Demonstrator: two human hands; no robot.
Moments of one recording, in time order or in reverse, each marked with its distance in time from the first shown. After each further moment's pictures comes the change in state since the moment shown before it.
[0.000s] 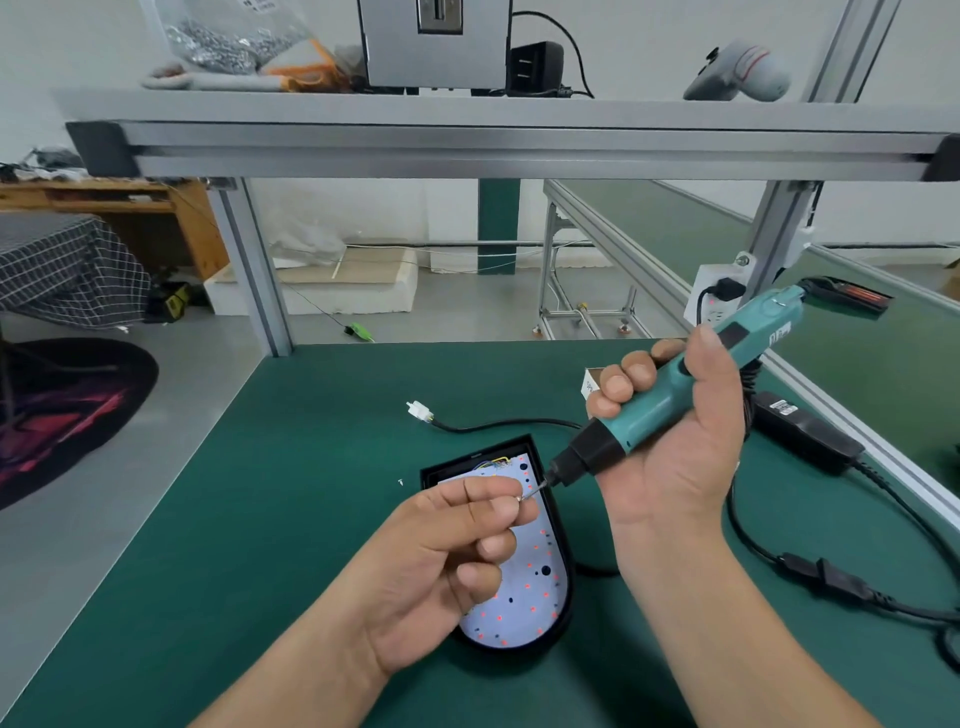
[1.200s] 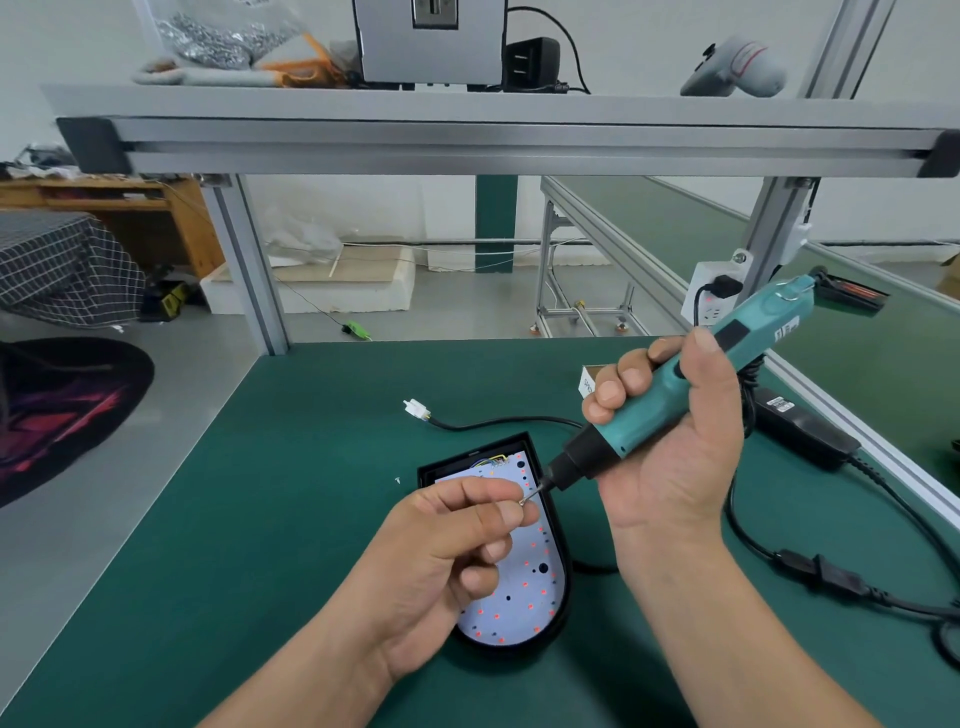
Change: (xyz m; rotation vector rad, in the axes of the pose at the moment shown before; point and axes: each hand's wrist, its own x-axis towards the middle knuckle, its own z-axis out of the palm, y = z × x) left_hand 0.000 -0.007 0.006 0.125 0.085 0.110; right_hand -0.004 -0.001 -0.002 -0.084 -0.063 -0.043
